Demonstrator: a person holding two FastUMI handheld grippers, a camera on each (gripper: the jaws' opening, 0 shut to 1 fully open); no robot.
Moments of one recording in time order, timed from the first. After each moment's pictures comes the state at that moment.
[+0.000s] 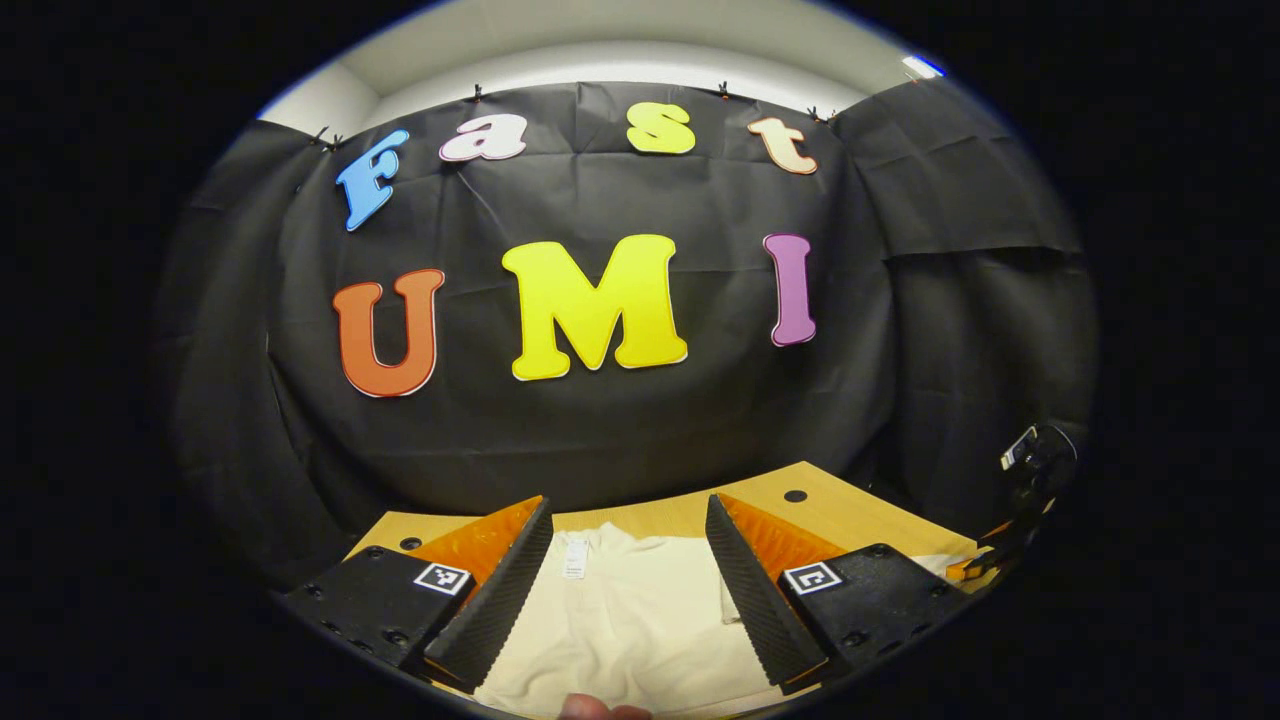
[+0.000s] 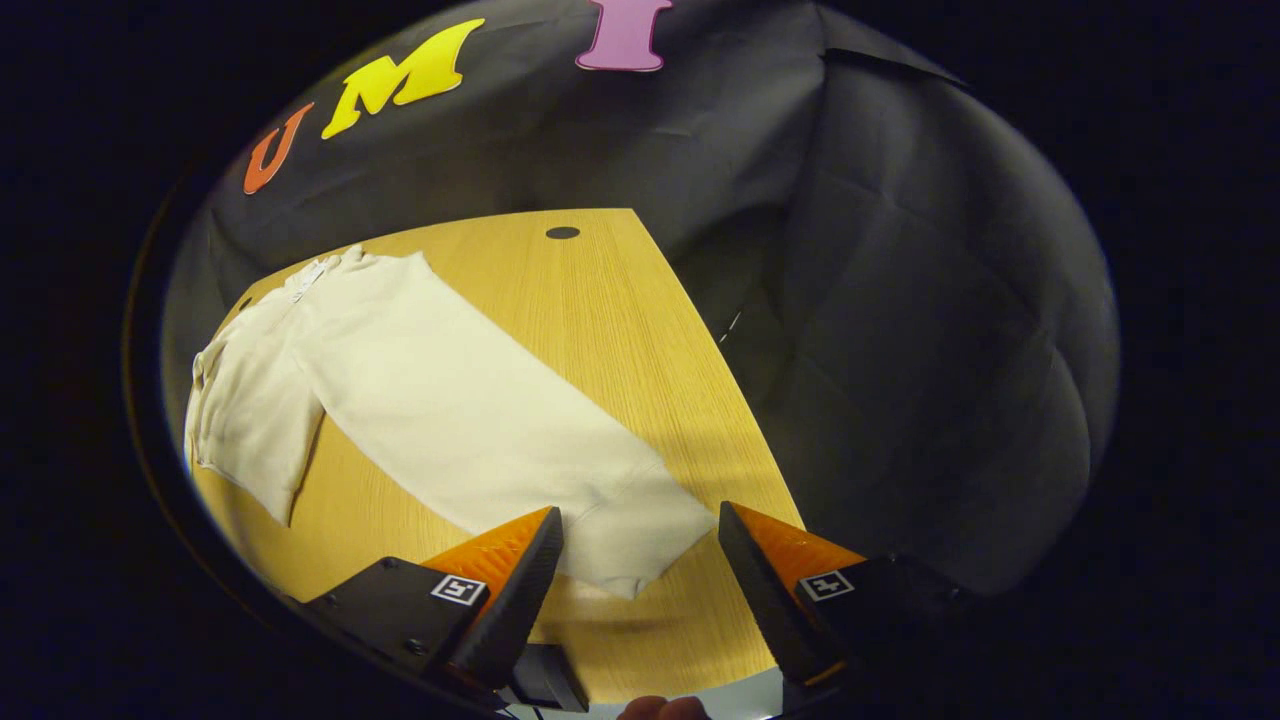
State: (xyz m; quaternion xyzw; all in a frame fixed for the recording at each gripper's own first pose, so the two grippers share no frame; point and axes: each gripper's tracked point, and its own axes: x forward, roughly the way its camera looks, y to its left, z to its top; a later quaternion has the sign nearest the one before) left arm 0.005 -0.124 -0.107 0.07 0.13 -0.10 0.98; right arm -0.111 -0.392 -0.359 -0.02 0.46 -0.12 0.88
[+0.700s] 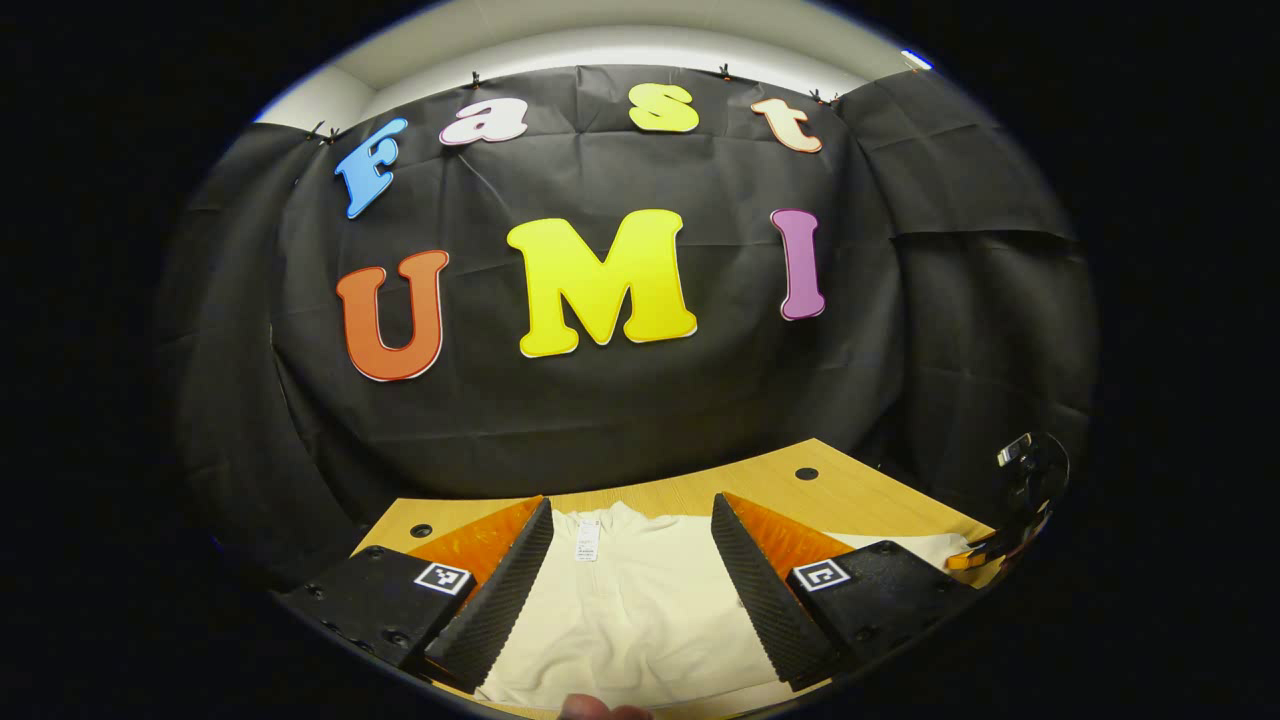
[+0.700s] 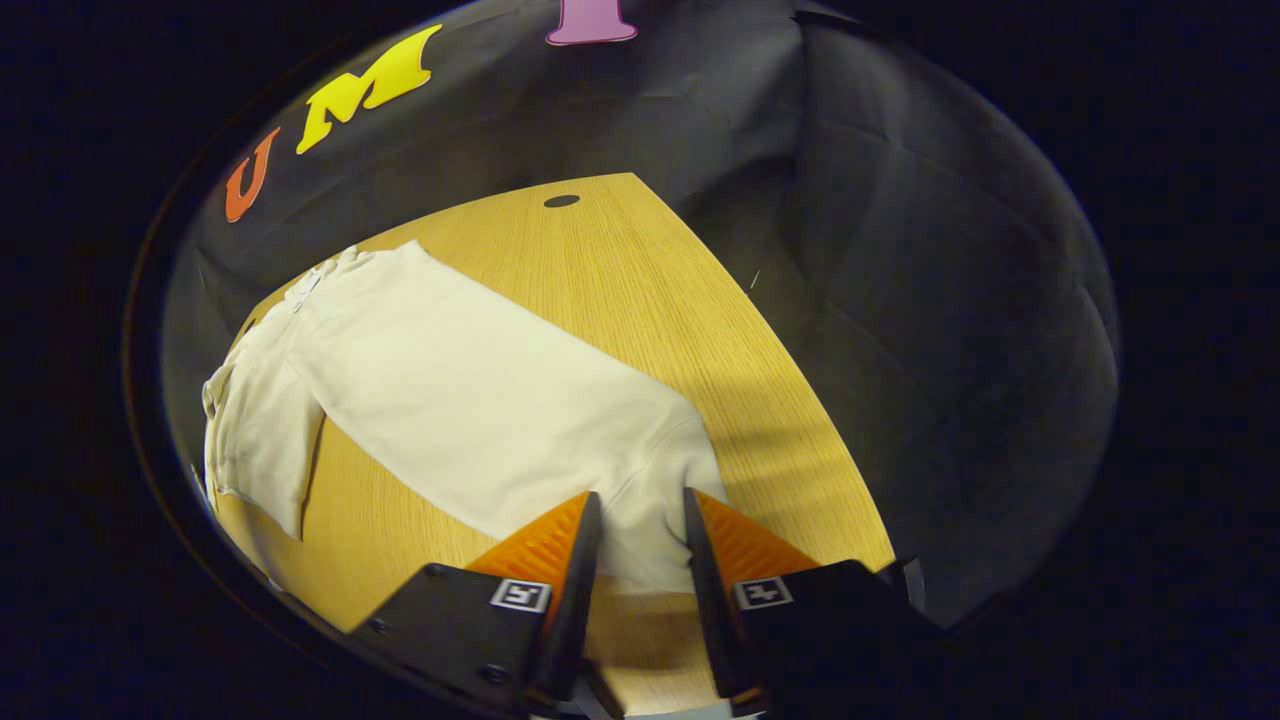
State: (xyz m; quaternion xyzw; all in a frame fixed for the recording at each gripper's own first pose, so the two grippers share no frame) left arm 0.003 -0.105 -0.121 0.08 0.16 -0.09 0.98; right arm -0.112 -0.374 -0.391 0.04 0.49 -0.12 0.86
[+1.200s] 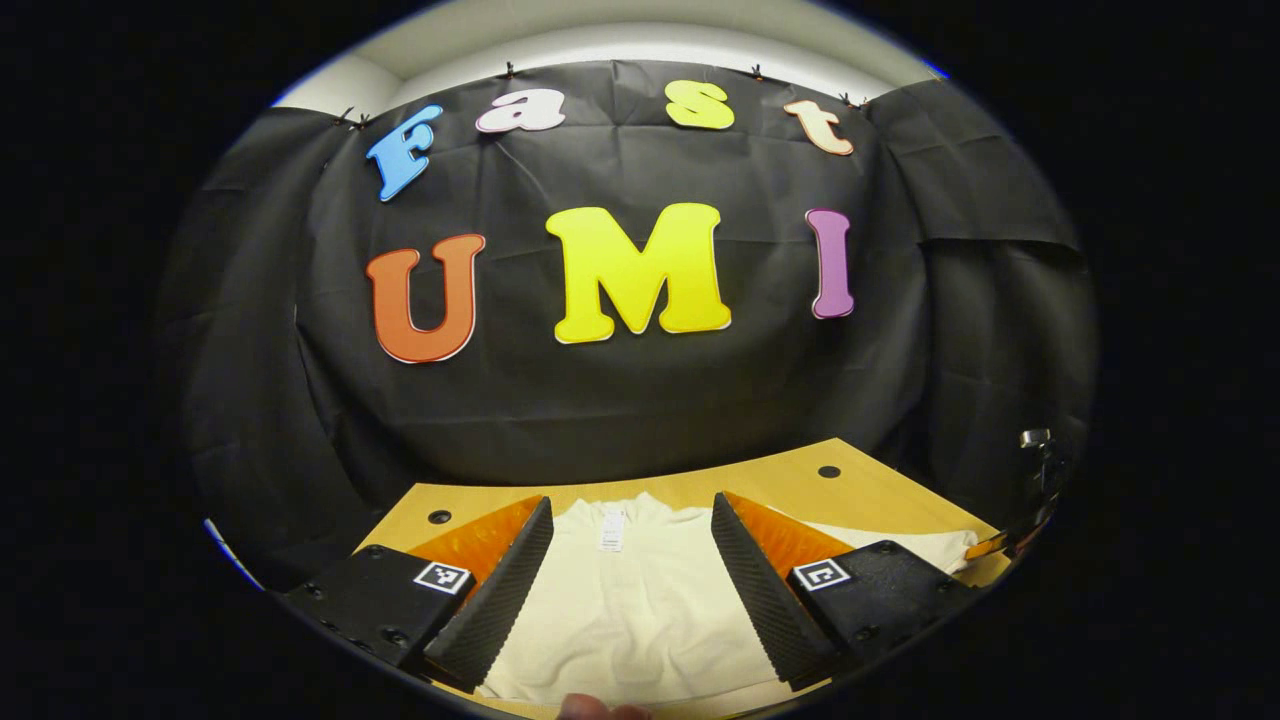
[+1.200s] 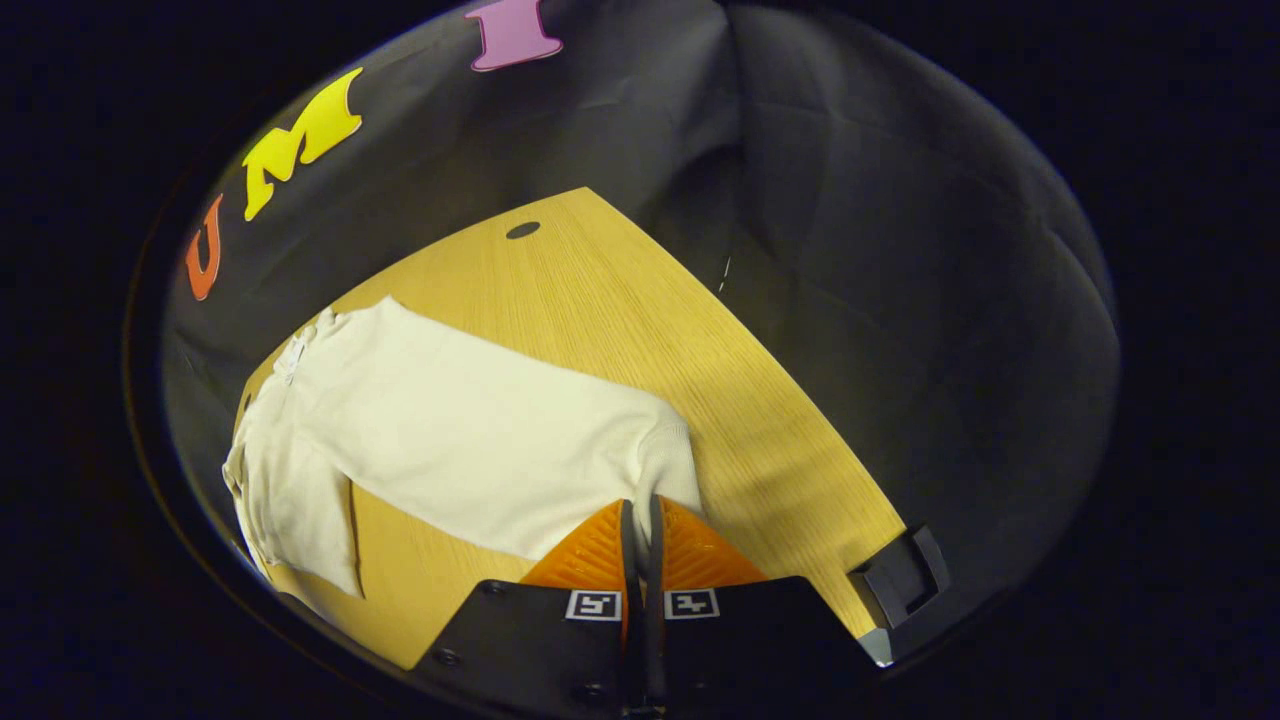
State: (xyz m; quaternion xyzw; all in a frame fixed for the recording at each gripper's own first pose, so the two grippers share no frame) left arm 0.002 -0.061 -0.127 0.06 0.16 -0.05 0.98; right arm -0.095 -0.372 -0.357 0.12 0.46 -0.17 0.86
